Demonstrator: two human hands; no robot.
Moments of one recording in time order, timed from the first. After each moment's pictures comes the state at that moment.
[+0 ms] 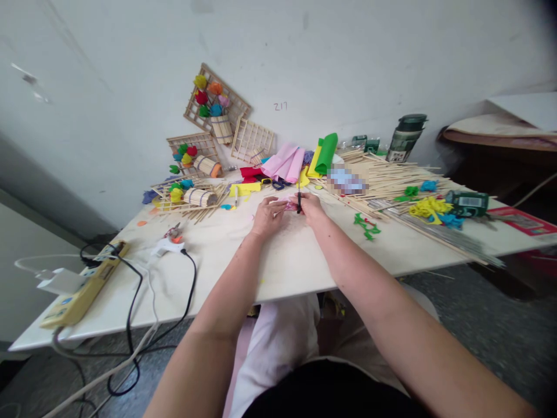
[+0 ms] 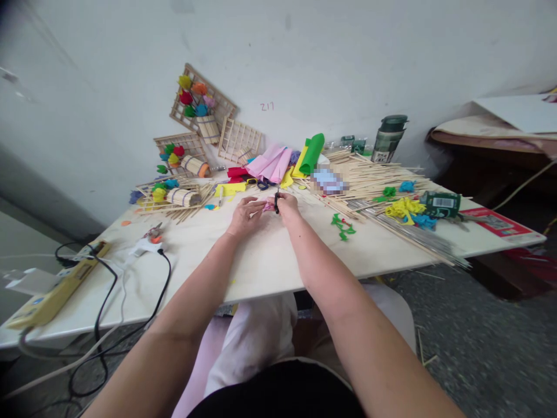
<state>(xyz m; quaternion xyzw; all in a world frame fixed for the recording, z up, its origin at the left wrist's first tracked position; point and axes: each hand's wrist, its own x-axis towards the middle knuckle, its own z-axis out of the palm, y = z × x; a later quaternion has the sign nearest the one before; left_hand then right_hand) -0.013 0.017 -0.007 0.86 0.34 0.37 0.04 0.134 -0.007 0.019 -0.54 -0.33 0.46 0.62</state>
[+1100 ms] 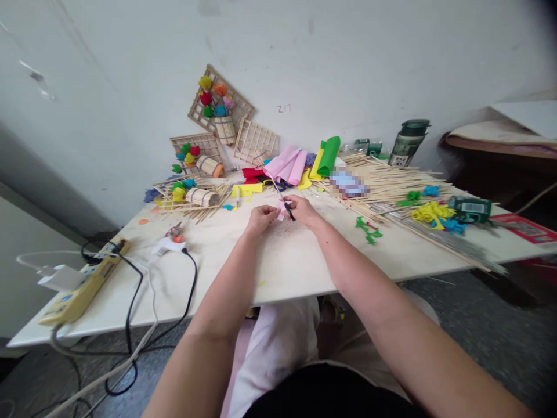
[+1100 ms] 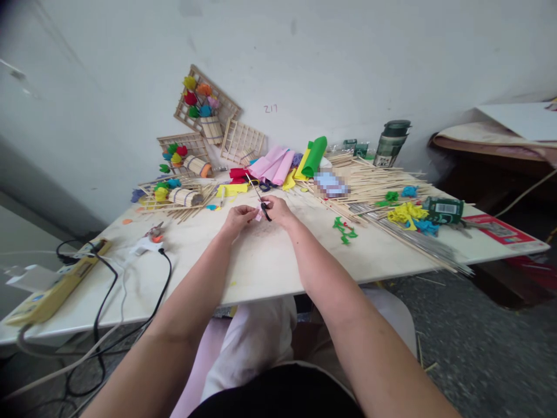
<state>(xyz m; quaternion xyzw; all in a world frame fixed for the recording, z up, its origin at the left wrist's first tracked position) -0.026 0.013 -0.004 0.66 0.44 0.44 0.41 0.128 -0.006 0.007 -0.44 -0.53 0.48 0.54</state>
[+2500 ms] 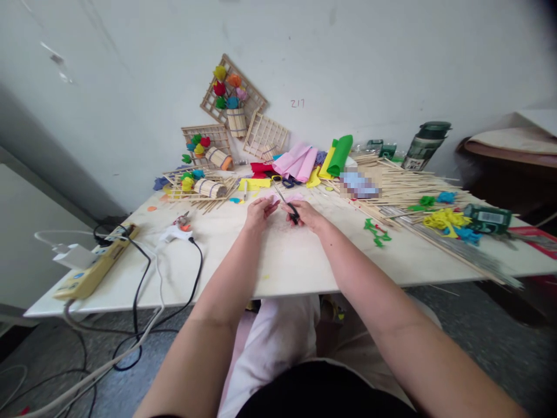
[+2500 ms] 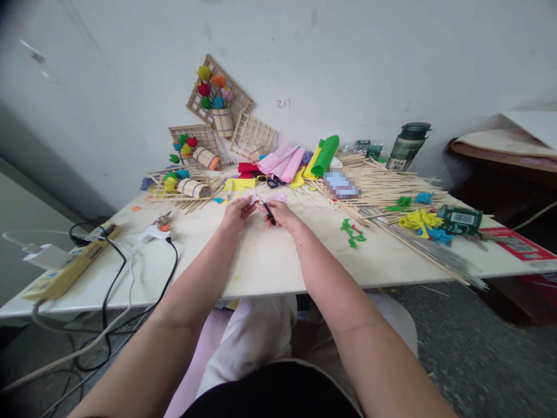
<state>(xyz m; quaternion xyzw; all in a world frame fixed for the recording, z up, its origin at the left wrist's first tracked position) -0.032 0.017 -0.002 0.35 0.34 0.62 0.61 0.120 -0.023 0.016 -0.48 -0.57 0.52 0.41</state>
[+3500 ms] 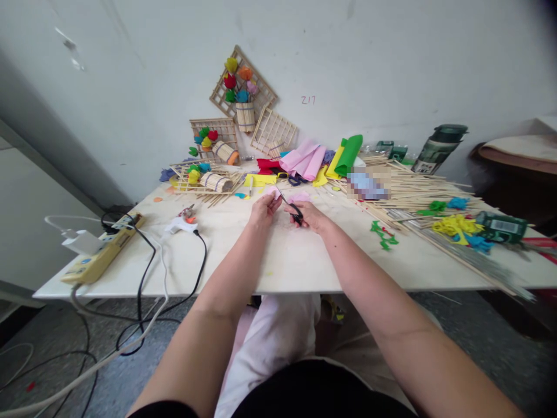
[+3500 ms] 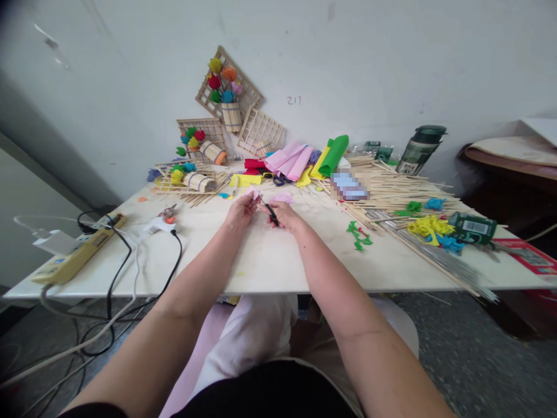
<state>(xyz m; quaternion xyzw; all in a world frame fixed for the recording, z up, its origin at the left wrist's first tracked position) -0.028 0.018 0.001 0.24 0.35 0.65 0.63 0.113 -0.026 0.014 -0.46 -0.56 0.56 0.39</state>
